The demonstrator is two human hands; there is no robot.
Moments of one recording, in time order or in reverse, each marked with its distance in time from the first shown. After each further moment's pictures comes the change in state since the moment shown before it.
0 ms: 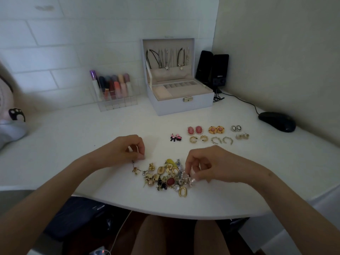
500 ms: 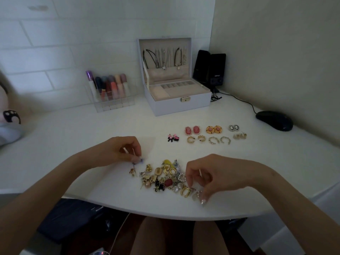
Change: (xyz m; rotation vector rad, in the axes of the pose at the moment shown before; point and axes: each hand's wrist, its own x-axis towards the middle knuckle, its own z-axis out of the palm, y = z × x) left_hand -0.001 -0.004 -0.011 -0.081 -0.114 0.019; right_hand -0.009 -0.002 -0.004 -0.187 -0.223 -0.001
